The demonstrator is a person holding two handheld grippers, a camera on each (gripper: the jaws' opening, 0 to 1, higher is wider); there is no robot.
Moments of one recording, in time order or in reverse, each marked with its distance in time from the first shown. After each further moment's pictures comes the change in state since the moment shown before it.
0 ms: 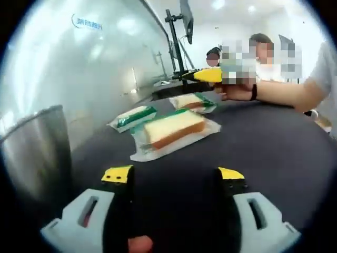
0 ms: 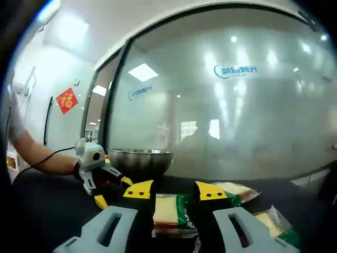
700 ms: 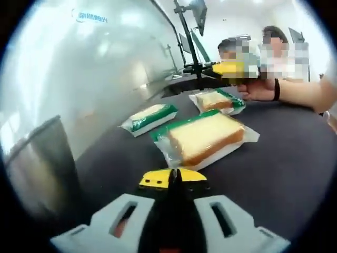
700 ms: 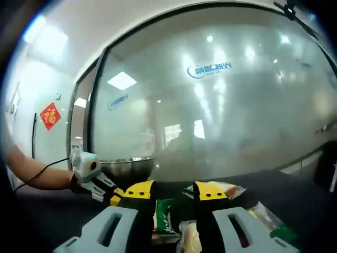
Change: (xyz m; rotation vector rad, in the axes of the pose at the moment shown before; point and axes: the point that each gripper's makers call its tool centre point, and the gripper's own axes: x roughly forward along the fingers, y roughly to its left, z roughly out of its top) left arm 0.022 0.043 0.006 -0.055 0.049 0.081; right arm -0.003 -0.036 0.001 0.117 -0.034 -0.123
